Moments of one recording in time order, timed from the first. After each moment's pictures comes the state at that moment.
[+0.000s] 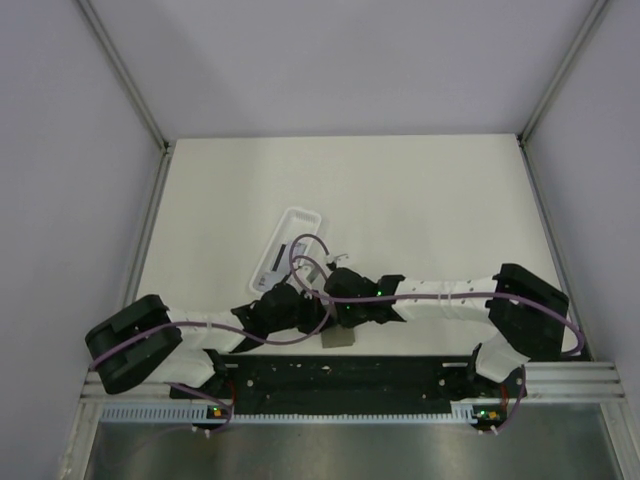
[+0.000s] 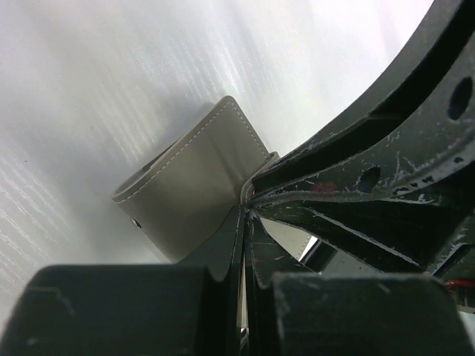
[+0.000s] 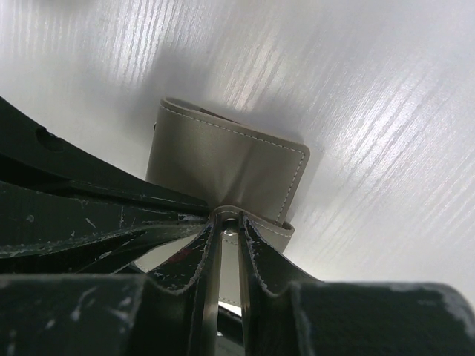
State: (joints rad) left arm -0.95 1.31 0.24 0.54 0.14 -0.76; right arm 1.15 1.58 0.86 -0.34 0.17 0.72
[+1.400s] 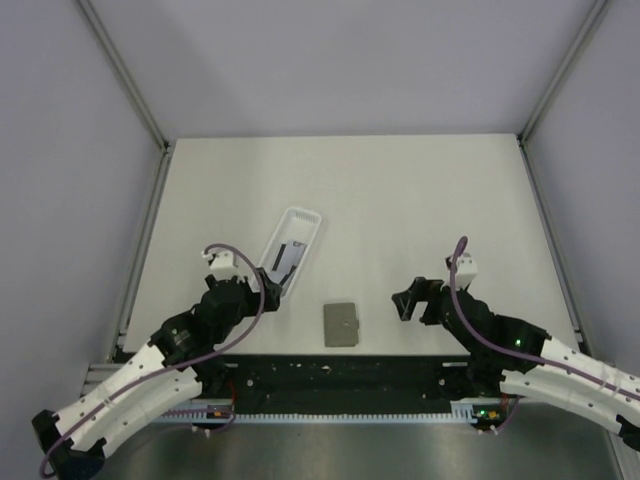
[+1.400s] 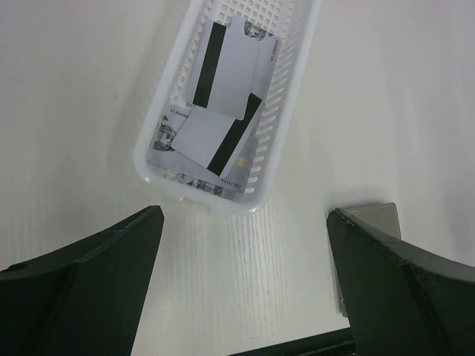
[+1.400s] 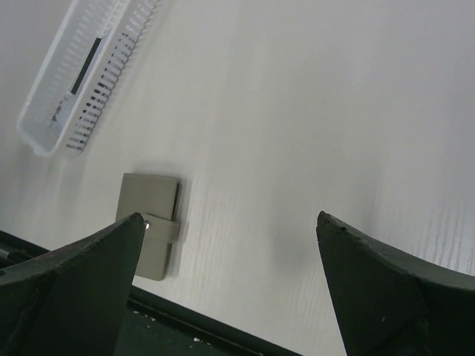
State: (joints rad) left arm -0.79 0.47 0.43 -0.52 -0.43 -0.71; right arm 1.07 0.42 0.41 -0.51 0.54 0.78
